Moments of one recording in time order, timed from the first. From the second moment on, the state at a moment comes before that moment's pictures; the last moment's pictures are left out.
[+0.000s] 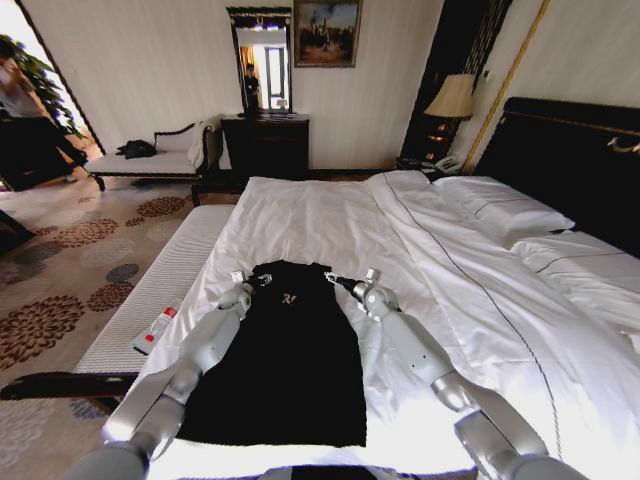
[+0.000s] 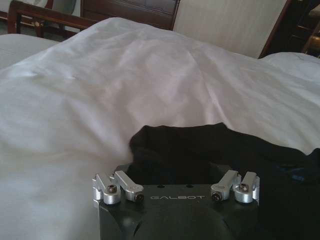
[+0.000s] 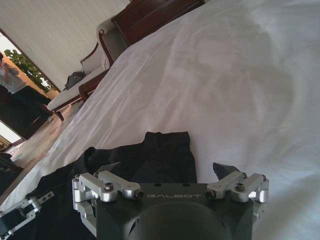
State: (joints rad) left arm 0.42 -1.29 -0.01 -0.83 -0.79 0.18 -0.06; right arm -0.52 1.23 0.02 1.10 1.07 -0.36 0.01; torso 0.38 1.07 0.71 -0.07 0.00
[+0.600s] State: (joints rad) left arm 0.40 -1.32 -0.04 -0.79 -0.78 0.16 -0.06; right arm -0.44 1.29 -0.03 0.93 1.03 -0.32 -0.05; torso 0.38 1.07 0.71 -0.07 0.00
